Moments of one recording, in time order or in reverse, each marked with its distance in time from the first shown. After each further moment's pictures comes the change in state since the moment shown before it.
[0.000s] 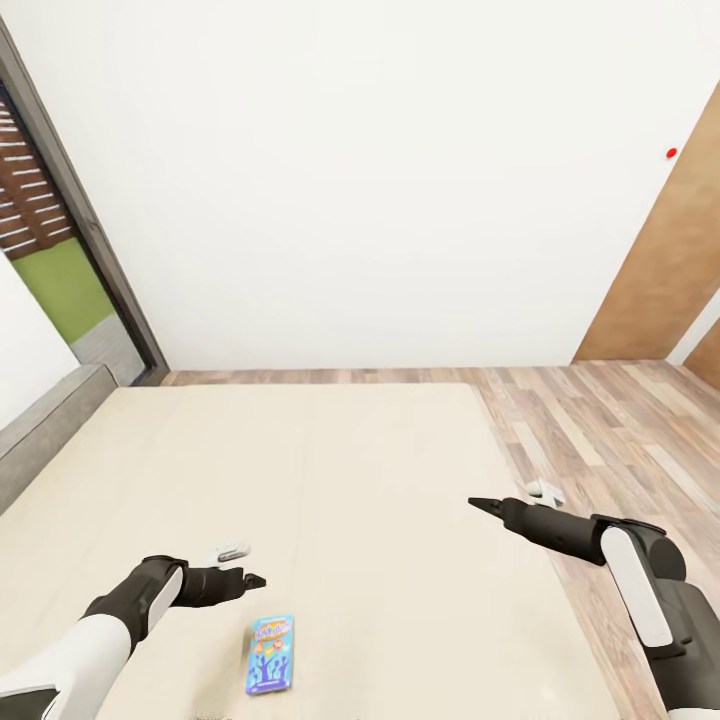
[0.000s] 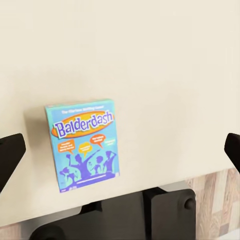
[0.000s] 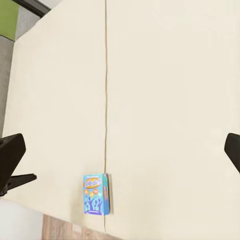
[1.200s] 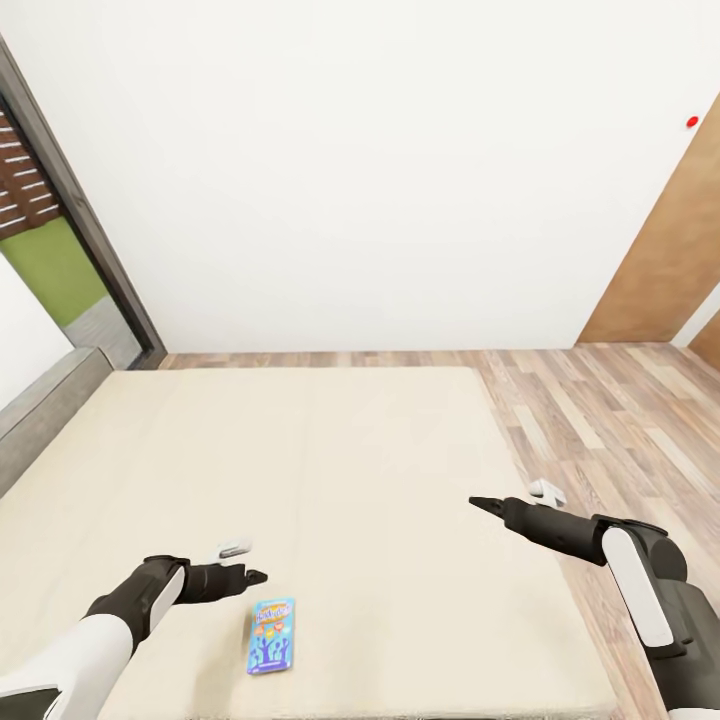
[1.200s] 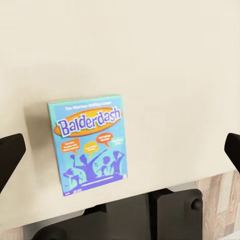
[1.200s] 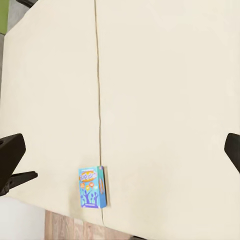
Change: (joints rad) left arm 0.000 -0.005 0.000 -0.001 -0.002 -0.050 0.007; right arm 0.000 0.001 -0.006 0.003 0.000 -0.002 0.005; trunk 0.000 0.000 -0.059
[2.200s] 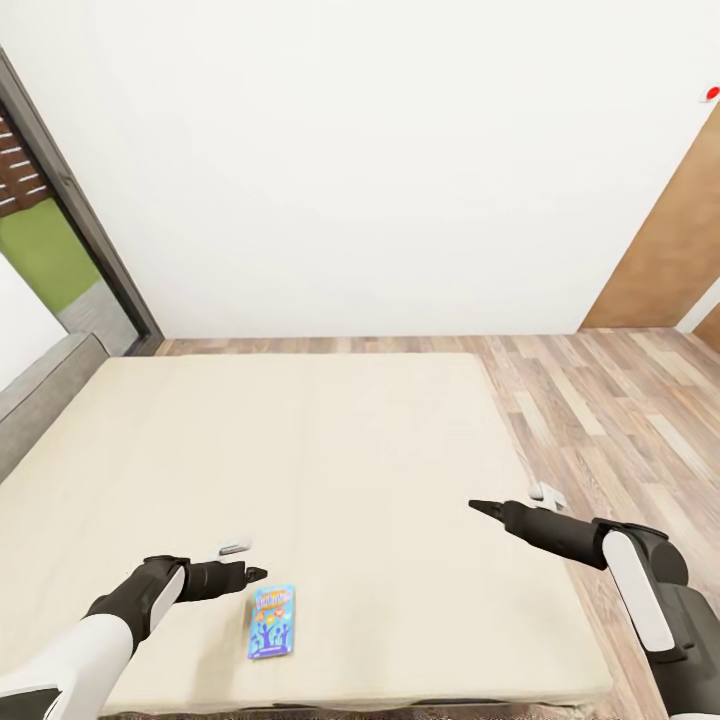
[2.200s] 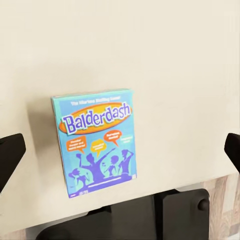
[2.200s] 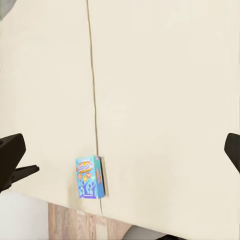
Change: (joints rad) left arm 0.000 -0.001 0.000 0.000 0.000 -0.042 0.006; right arm 0.011 0.000 -0.001 0.000 0.000 0.000 0.014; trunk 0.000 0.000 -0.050
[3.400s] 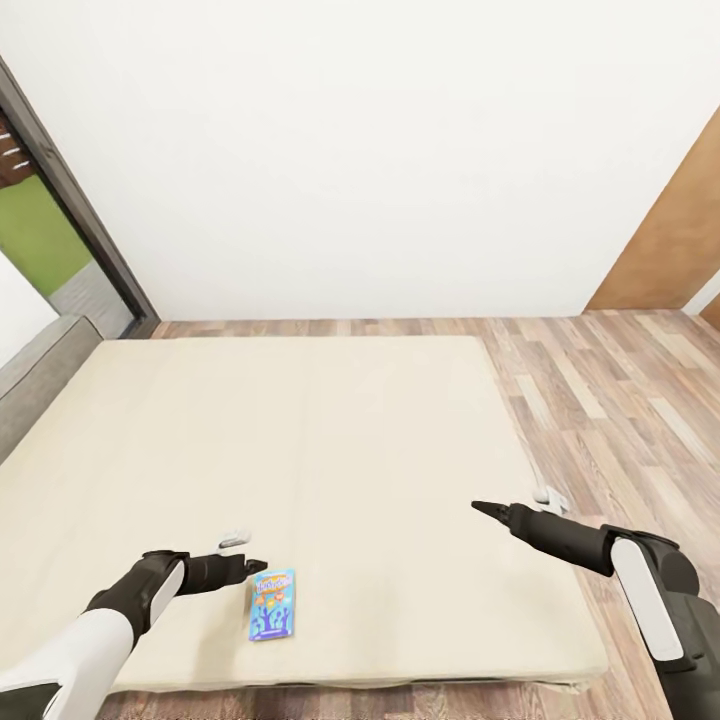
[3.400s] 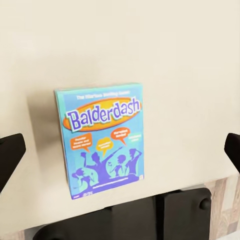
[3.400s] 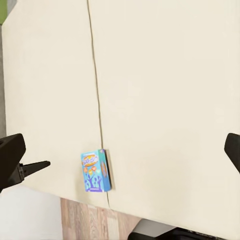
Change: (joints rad) left arm -0.012 0.002 0.010 -0.006 0.003 -0.011 -0.001; right arm 0.022 0.002 -0.035 -0.002 0.004 -0.006 0.075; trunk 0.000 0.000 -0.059
